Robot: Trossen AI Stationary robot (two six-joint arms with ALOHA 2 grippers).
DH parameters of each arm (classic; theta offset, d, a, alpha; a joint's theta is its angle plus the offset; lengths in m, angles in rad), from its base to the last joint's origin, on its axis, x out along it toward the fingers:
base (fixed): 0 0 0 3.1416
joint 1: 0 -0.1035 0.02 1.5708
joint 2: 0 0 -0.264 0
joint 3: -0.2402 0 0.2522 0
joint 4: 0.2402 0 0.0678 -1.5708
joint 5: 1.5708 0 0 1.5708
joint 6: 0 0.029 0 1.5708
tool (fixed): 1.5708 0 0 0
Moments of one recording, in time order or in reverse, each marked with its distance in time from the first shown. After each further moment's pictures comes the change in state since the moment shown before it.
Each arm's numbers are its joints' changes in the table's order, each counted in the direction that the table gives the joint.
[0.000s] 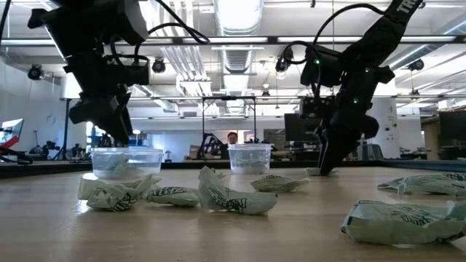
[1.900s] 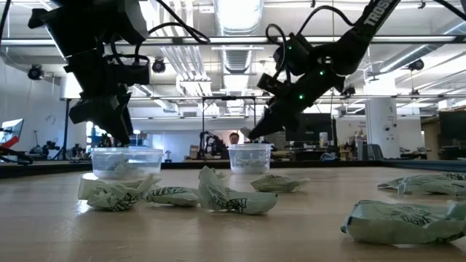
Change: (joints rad) left arm 0.000 0.000 -0.001 -0.003 -0.001 0.009; right arm 0.101 0.165 -0.185 -0.484 0.040 -0.311
